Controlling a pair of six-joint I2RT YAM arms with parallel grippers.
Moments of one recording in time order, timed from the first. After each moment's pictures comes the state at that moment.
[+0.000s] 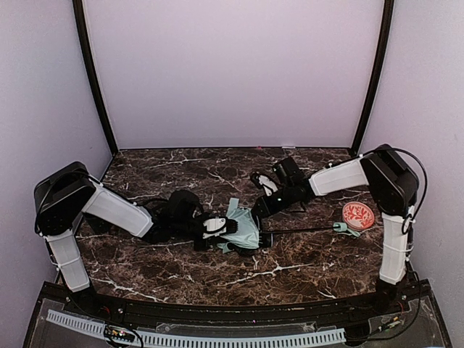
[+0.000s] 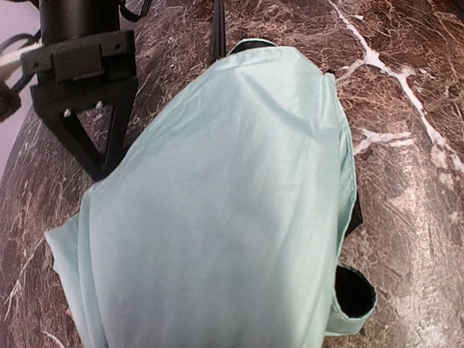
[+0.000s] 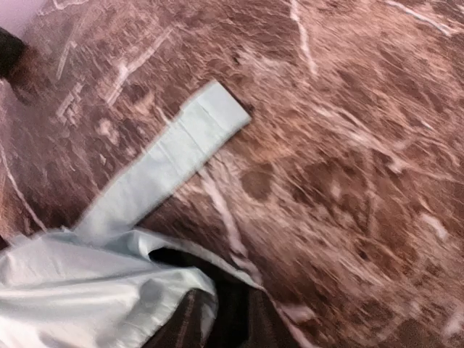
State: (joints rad) left arm -0.84 1.82 0.78 0.37 0.31 0.72; right arm 0.63 2.05 1.22 -0.08 -0.39 0.11
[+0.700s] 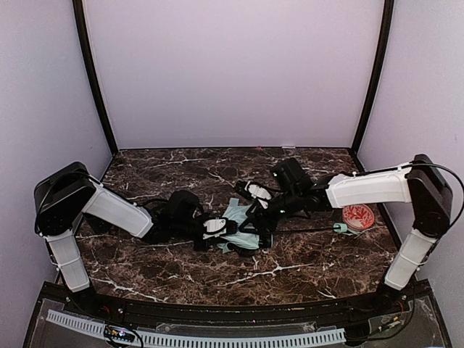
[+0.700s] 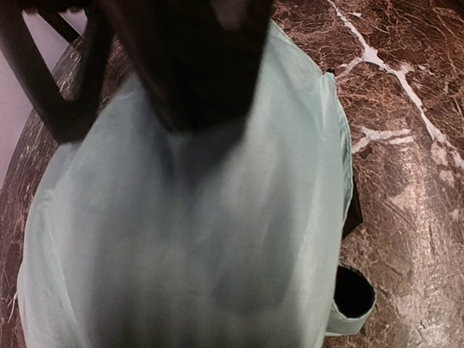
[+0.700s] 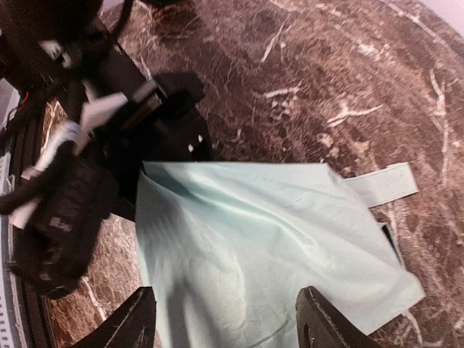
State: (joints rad) left arm -0.84 1.82 0.78 0.38 0.30 0.74; right arm 0.83 1.66 1.04 -0.15 -0.42 -0.18
